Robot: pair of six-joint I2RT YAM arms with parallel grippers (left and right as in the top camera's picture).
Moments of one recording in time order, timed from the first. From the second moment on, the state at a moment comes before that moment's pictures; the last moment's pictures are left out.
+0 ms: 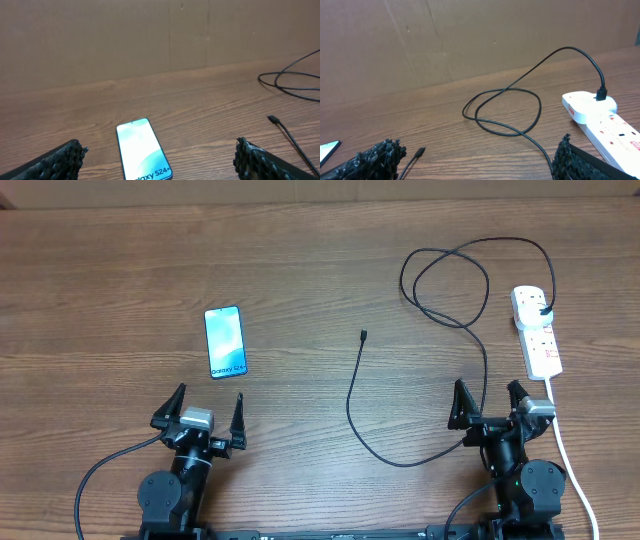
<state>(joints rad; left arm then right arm) -0.04 0.02 0.01 -0.05 0.13 0.05 0.01 0.01 0.05 -0.11 -0.06 0.22</state>
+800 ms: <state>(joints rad) -0.04 0.07 0.06 0.01 0.07 0.04 0.01 0.01 0.05 -0.11 -0.06 0.22</state>
